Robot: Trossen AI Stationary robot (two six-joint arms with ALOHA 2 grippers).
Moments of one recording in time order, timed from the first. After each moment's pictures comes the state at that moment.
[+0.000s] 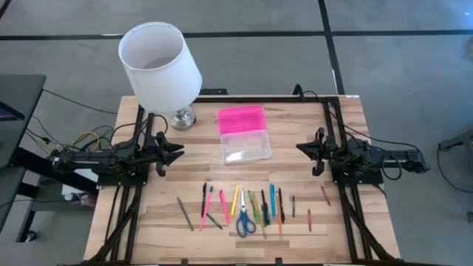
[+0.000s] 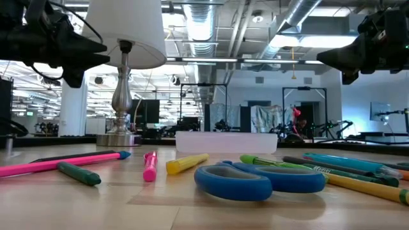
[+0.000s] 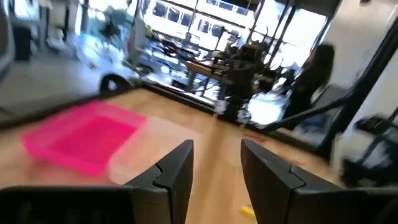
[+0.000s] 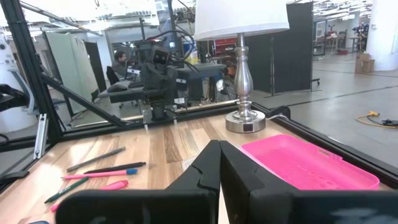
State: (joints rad) left arm -0.03 0.01 0.02 0.05 -0.23 -0.37; right arm 0.00 0.00 0.01 0.04 0.18 0.06
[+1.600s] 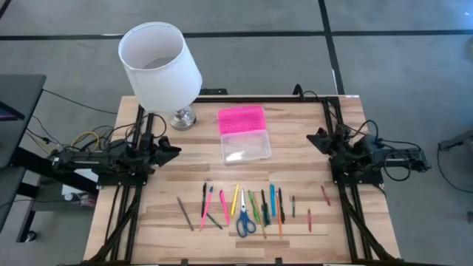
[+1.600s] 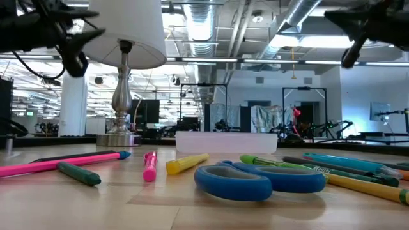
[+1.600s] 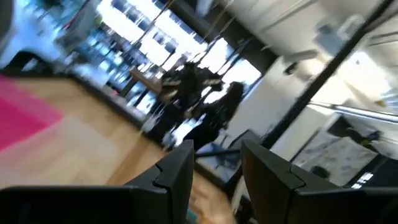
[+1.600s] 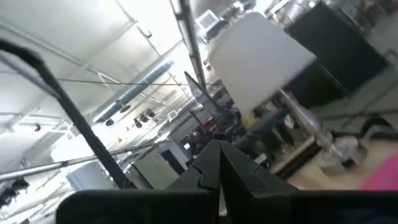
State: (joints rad) left arm -0.03 0.01 0.02 0.27 -0.06 -0.67; right arm 0.02 0.04 0.06 0.36 0.19 0.61
